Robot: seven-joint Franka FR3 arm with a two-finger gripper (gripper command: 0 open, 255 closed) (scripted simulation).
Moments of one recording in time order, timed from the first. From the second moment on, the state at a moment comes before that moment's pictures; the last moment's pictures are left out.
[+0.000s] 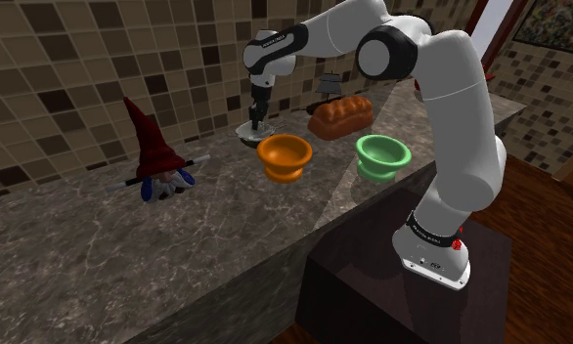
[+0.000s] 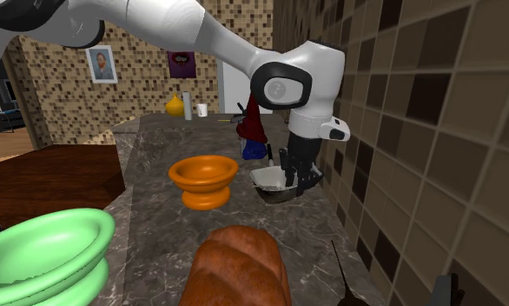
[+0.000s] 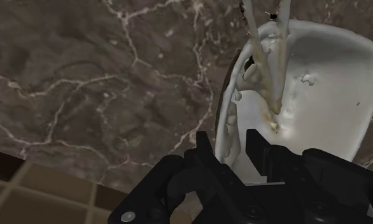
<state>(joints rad) 0.00 0.64 -0.12 -1.45 0.33 2.03 -0.55</state>
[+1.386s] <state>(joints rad) -0.01 0.57 -0.13 -1.36 0.31 1.88 -0.51</state>
